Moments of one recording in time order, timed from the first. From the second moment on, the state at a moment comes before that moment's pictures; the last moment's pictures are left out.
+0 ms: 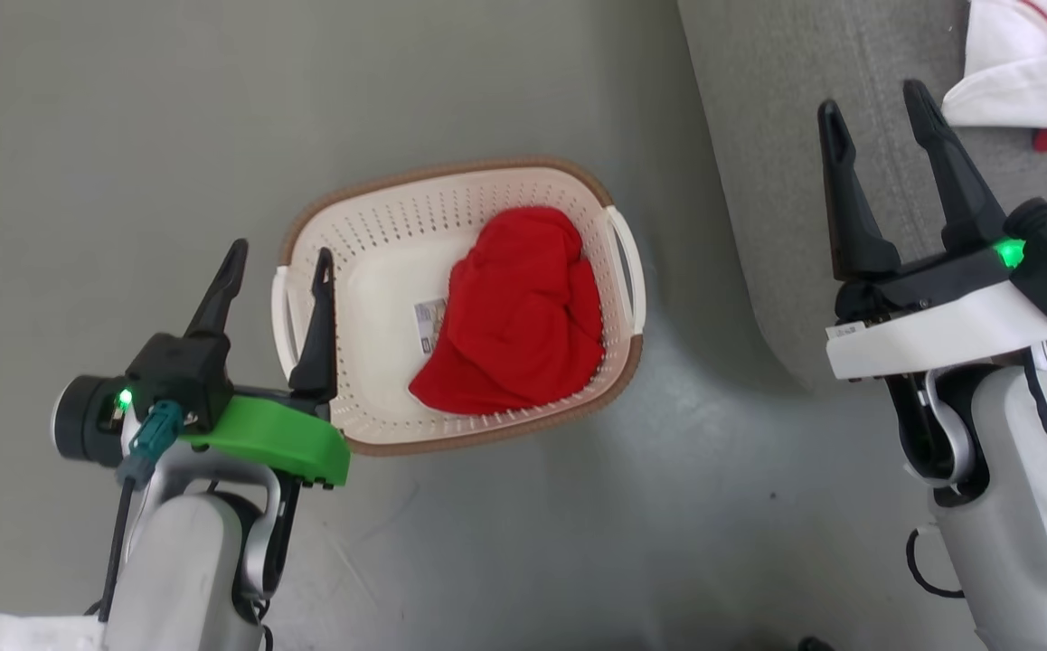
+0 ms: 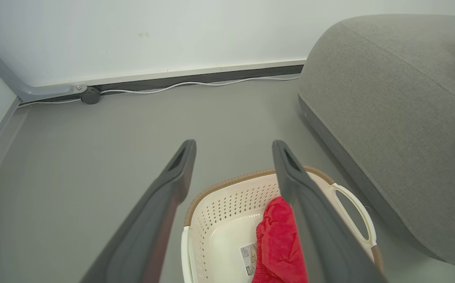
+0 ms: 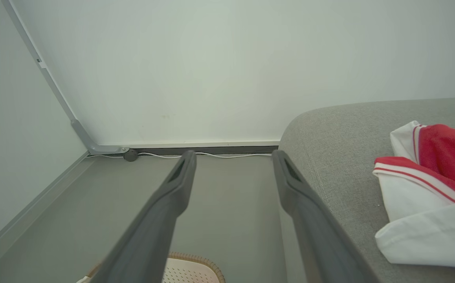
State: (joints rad) left arm -0.23 0.10 -0.26 -0.02 -0.23 0.06 -0.09; right arm -0.28 -0.19 0.23 -0.12 0.28 -0.02 -0.14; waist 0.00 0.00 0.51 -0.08
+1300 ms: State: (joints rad) left arm -0.64 0.19 -0.25 0.47 -0.24 -0.05 0.12; right arm -0.51 -0.07 0.30 -0.13 0.31 0.02 -0.24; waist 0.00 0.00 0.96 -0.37
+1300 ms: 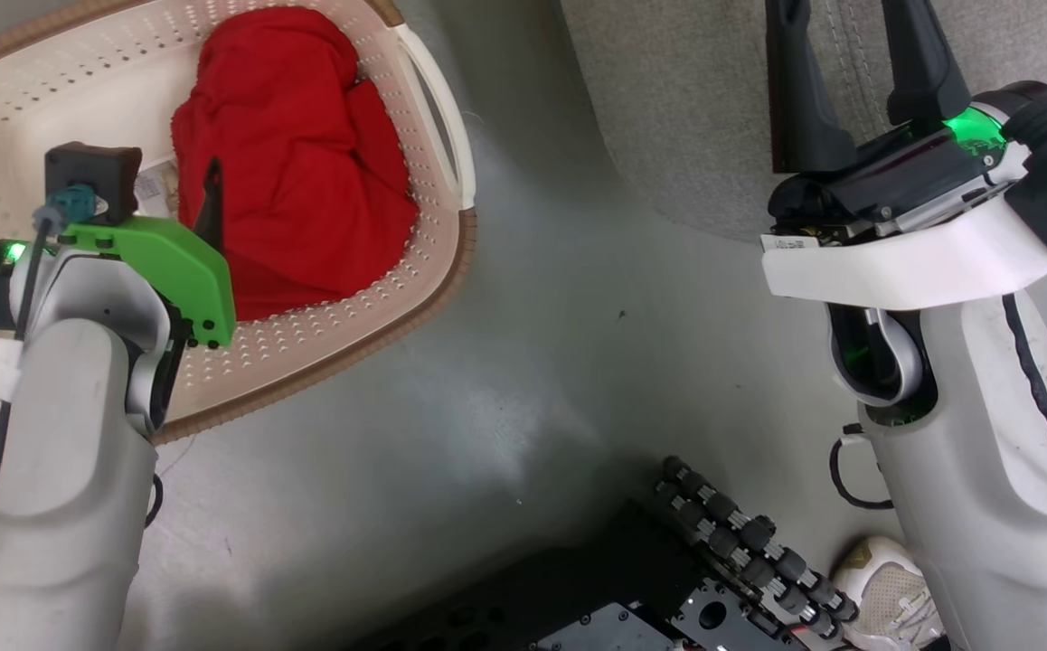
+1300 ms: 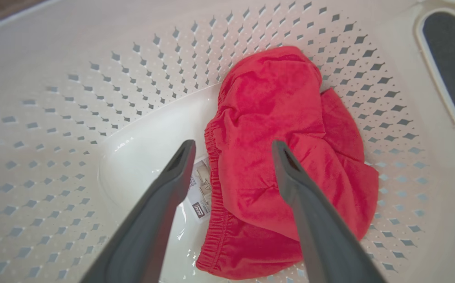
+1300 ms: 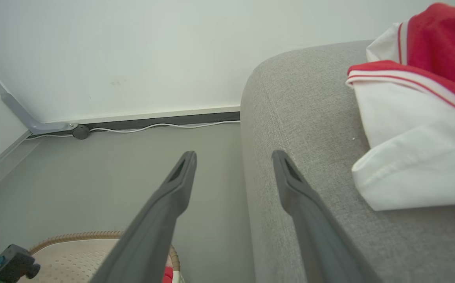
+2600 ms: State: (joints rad) left arm -0.80 0.17 -0.23 0.86 -0.35 -0.11 0.25; right arm -0.53 -0.05 0.31 -0.11 0.32 0.02 -0.25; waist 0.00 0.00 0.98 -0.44
